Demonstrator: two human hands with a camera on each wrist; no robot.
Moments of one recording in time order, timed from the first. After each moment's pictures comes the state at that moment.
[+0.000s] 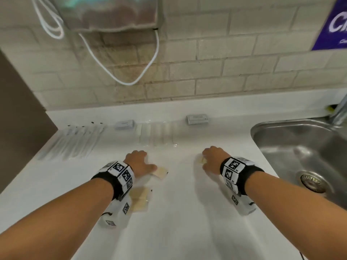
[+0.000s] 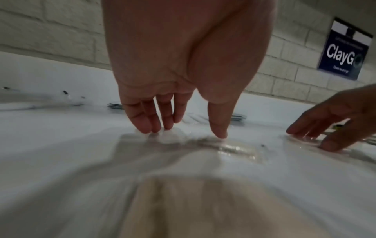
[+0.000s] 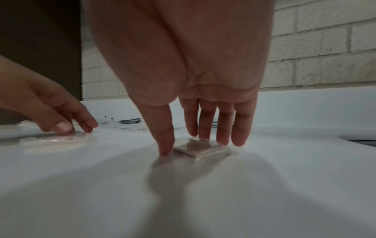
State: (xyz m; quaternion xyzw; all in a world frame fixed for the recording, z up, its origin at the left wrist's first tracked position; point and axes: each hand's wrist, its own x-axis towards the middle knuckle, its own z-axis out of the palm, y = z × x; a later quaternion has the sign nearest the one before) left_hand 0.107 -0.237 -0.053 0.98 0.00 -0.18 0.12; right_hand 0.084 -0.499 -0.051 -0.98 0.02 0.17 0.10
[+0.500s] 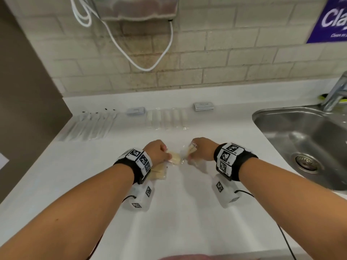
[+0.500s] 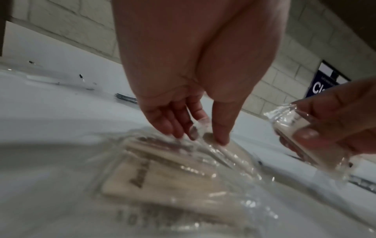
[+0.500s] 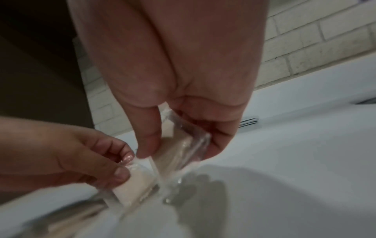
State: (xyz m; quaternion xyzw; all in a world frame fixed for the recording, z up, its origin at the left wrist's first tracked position) left_hand 0.049 -0.228 -0.053 0.95 -0.04 -0.15 0.28; right_hand 0.021 -0.417 -0.032 -0.95 -0.01 0.15 0.26
